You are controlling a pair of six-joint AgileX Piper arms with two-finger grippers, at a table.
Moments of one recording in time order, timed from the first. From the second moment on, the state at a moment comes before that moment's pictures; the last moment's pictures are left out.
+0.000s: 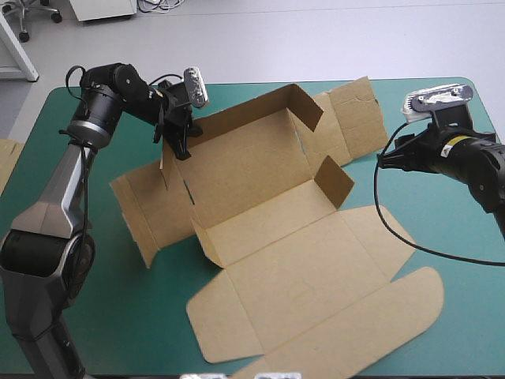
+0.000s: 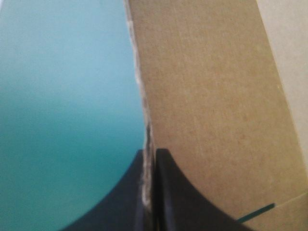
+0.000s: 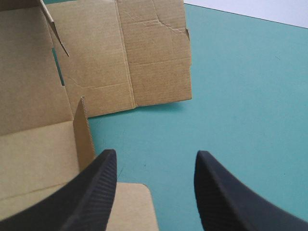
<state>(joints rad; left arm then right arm) -0.21 1.93 -2.05 -0.35 1.25 1.17 0.16 1.21 -1.34 -0.03 0.84 -0.04</state>
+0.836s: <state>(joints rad) -0.74 1.92 -2.14 0.37 1.25 0.81 0.16 1.21 -1.34 -0.08 0.88 -0.04</state>
